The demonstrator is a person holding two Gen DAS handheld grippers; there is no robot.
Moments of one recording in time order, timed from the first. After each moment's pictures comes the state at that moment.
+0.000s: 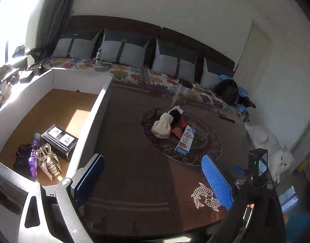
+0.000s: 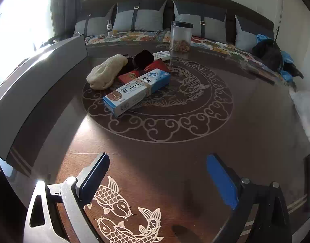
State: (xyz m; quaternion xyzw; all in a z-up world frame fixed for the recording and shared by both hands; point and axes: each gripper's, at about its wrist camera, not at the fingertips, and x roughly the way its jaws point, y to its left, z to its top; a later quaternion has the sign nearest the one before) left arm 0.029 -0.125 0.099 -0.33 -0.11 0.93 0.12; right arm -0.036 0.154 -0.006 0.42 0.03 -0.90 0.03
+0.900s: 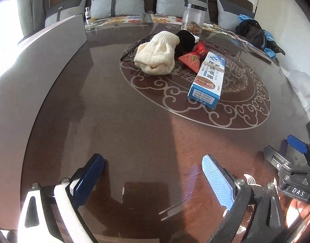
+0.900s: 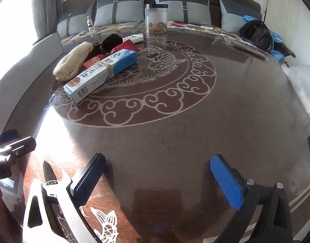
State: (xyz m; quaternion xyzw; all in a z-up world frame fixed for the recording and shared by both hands) left arm -0.090 -0.013 -0.046 -0.47 0.01 0.88 0.04; right arm -0.049 0.186 -0.042 0.45 0.00 -0.89 0.00
